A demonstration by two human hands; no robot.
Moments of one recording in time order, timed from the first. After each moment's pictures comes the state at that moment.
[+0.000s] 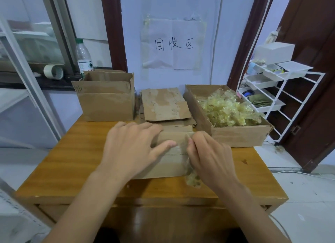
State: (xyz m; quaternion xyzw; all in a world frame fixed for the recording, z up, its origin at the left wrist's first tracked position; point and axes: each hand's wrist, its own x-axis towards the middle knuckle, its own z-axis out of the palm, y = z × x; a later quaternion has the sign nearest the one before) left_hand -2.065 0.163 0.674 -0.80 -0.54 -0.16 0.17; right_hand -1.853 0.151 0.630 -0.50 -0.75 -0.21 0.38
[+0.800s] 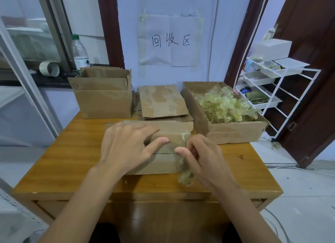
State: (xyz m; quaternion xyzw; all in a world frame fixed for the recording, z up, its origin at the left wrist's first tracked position) left_hand -2.076 0.173 0.650 -0.80 -0.48 -0.30 0.21; right_hand -1.845 0.141 0.612 -0.50 -0.76 0.00 0.40
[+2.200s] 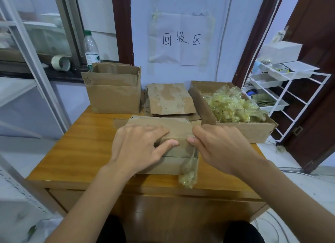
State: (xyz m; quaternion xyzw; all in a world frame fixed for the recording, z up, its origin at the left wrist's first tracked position) left_hand -2.080 0.164 0.637 -0.80 -0.46 -0.33 0.22; right_hand -1.841 0.143 0.677 -0.48 -0.85 -0.20 0.10
